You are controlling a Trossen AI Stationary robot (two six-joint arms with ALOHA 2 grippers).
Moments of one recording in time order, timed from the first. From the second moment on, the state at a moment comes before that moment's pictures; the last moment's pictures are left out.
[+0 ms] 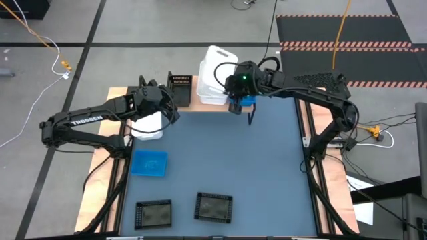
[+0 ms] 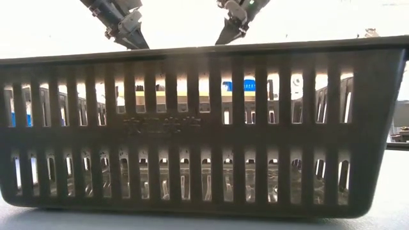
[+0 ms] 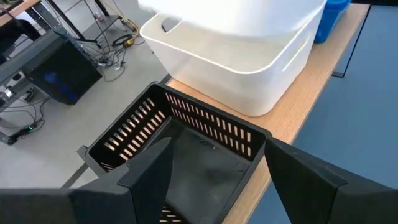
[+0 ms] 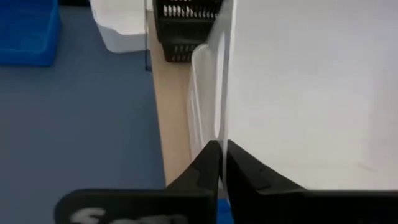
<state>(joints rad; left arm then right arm) 0.31 1.06 0.98 -0.49 -0.42 0.05 -0.38 1.61 1.64 -0.72 0.02 -0.27</state>
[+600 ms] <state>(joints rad) 0.31 1.06 0.99 -0.46 -0.42 0.05 -0.37 1.60 1.64 -0.81 0.02 -0.22</state>
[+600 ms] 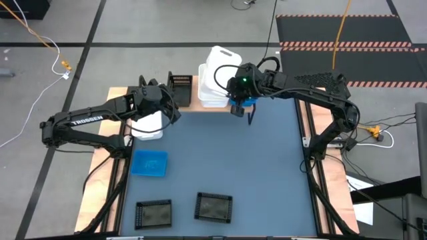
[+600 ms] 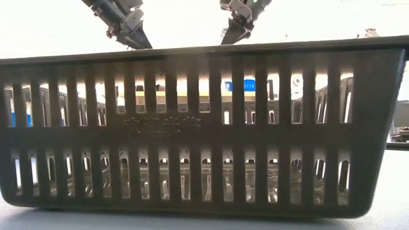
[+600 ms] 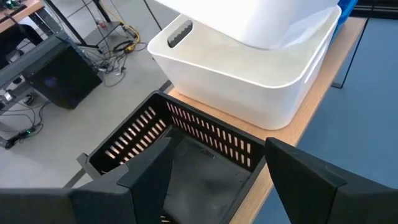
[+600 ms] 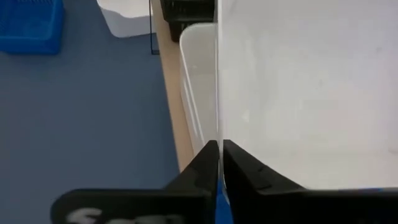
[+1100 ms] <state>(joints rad) 0.31 1.06 0.98 -0.47 -0.42 0.05 -0.35 1.60 1.64 -0.77 0.04 -0.36</state>
